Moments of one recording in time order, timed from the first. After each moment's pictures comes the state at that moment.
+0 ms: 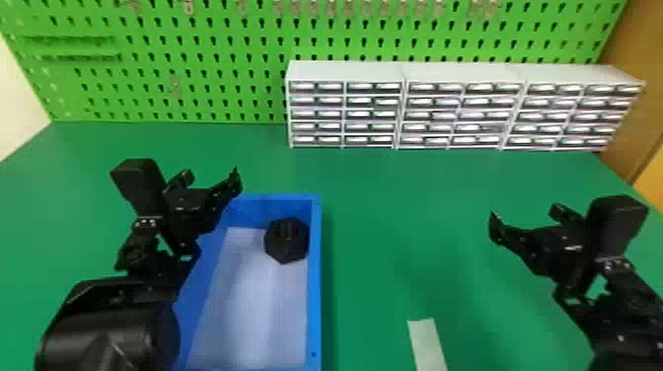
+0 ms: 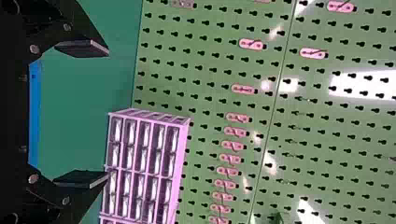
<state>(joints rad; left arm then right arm) -0.07 0.00 0.09 -1.66 0.15 0.17 -0.20 0.05 -0.03 -0.24 -1.78 0.03 0.22 0.36</state>
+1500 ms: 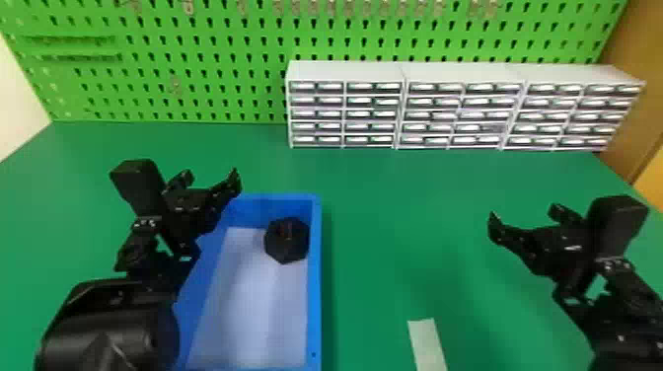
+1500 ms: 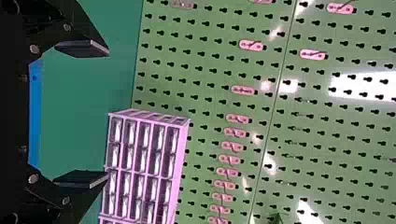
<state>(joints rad) -0.07 0.00 0.09 -1.66 0.16 0.17 -0.20 0.06 -0.04 -0.24 -1.78 0.02 0.22 0.36</state>
